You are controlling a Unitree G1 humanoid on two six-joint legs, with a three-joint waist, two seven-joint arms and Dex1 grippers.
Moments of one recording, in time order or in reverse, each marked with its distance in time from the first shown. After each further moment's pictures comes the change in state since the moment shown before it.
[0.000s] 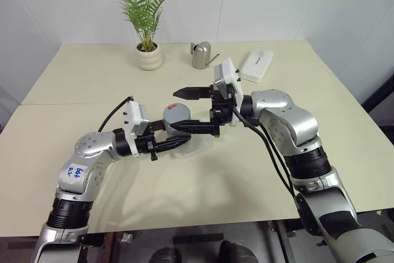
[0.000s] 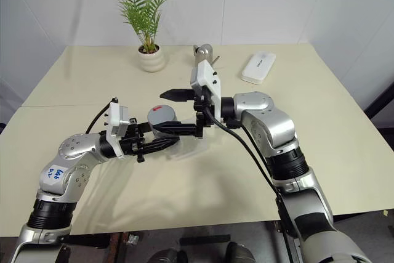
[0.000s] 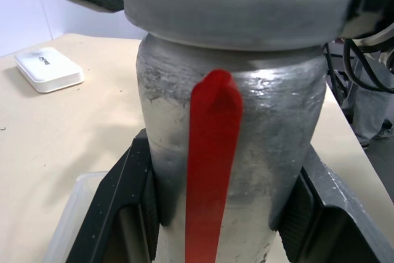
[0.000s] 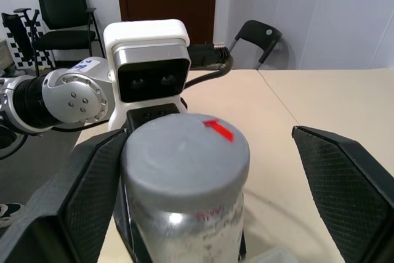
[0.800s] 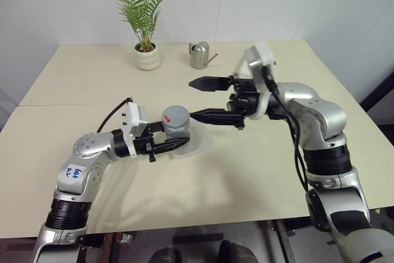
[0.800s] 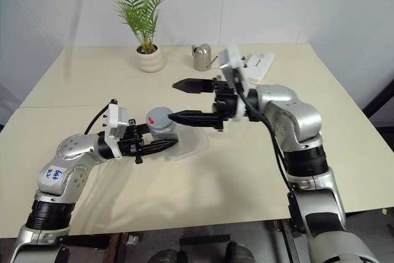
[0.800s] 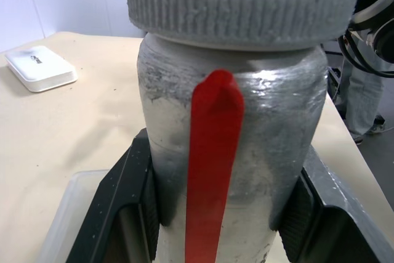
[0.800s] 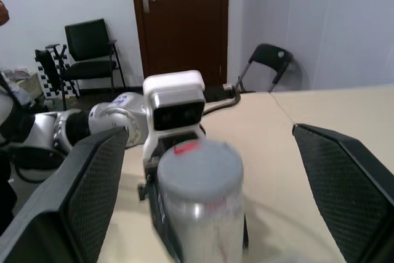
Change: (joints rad) left arm 0.007 0.006 0.008 -0.003 0.002 -0.001 -0.029; right arm -0.035 -0.025 -0.073 -0.045 0.118 0.126 0.029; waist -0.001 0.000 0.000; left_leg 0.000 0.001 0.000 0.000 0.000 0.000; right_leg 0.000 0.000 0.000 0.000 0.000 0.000
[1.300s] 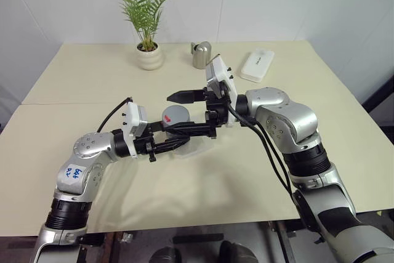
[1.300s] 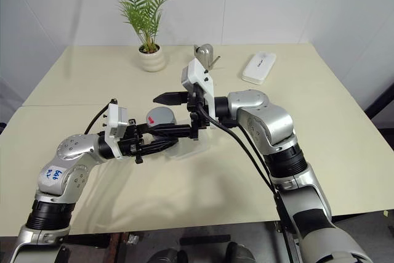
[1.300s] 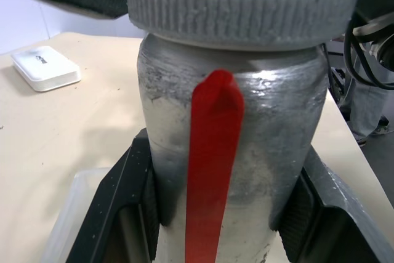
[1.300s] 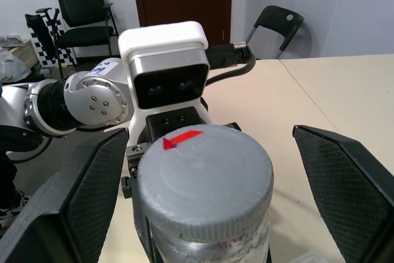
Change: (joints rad) left arm 0.002 -0.001 0.000 -0.010 0.000 0.000 0.012; right arm -0.003 0.058 0.095 0.006 -0.084 0.012 -0.049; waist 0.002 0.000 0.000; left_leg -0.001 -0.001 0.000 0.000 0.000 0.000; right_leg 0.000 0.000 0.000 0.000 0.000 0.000
